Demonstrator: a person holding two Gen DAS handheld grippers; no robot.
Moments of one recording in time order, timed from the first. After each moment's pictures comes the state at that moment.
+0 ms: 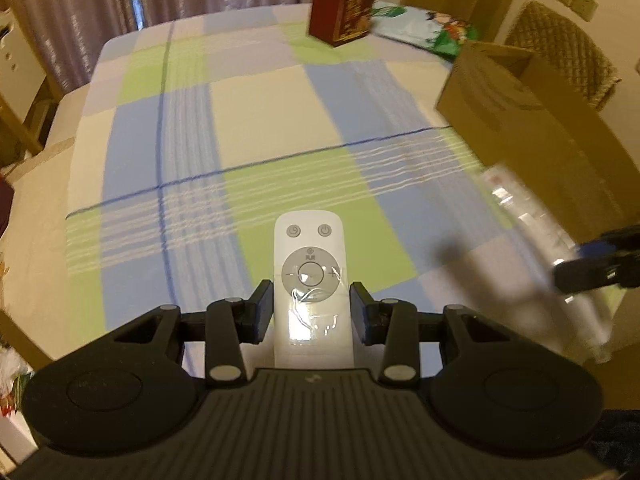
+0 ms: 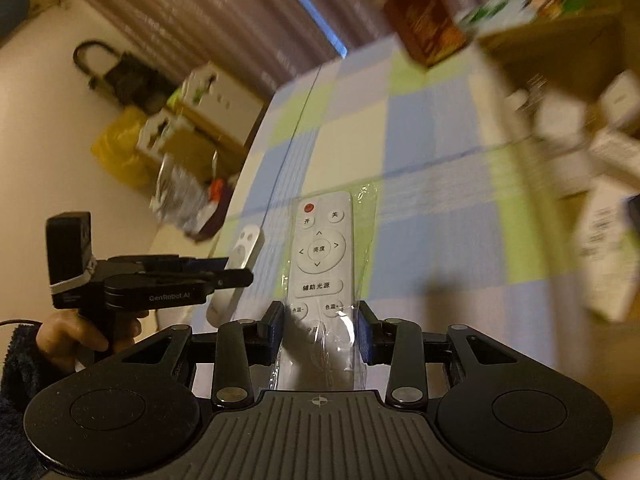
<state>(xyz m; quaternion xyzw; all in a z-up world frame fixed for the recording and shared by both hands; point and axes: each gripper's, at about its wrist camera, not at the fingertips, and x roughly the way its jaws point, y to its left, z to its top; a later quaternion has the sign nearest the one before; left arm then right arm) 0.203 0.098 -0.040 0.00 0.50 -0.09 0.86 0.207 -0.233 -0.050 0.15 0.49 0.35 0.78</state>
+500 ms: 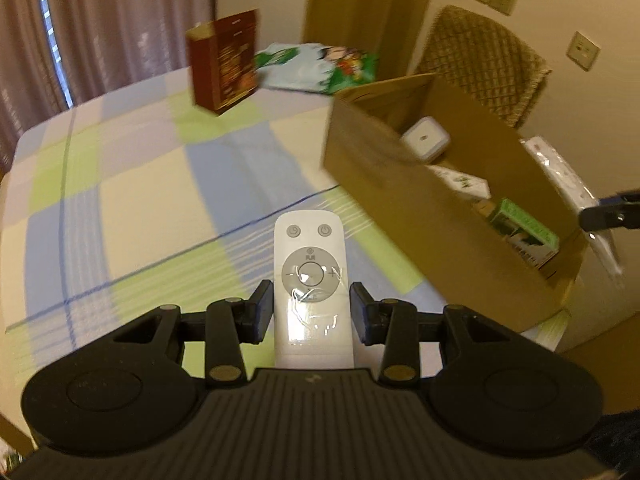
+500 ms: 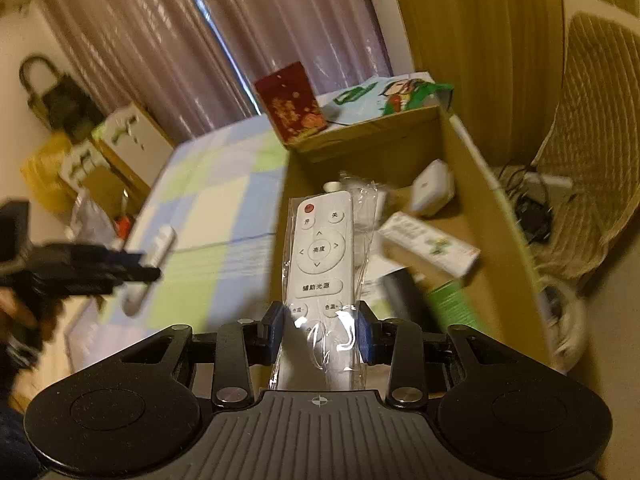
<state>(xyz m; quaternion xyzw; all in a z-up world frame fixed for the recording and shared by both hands) 0.243 -0.016 0.001 0.04 0.45 -0.18 0.87 0.240 -0.369 0.018 0.05 0.45 0.25 0.85</state>
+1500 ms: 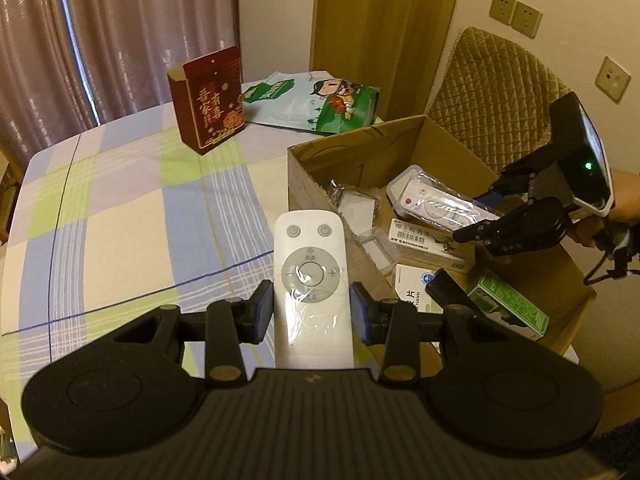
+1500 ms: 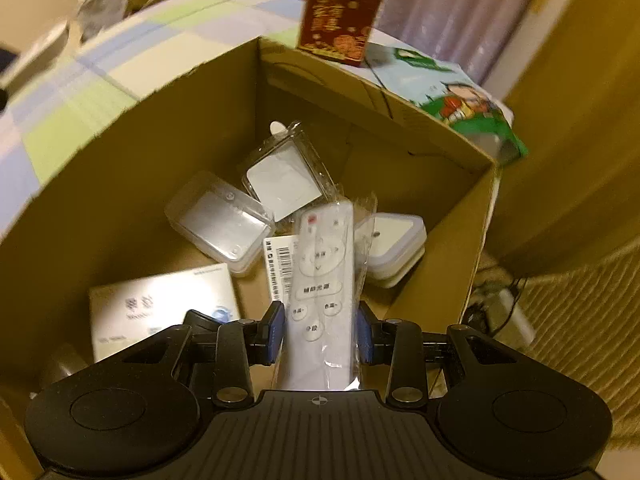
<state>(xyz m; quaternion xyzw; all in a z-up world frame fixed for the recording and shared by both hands) 0.266 -0.115 0.028 0.02 0.44 -0.11 0.89 0.384 -0.347 -0.087 -0.32 0.43 0.35 0.77</state>
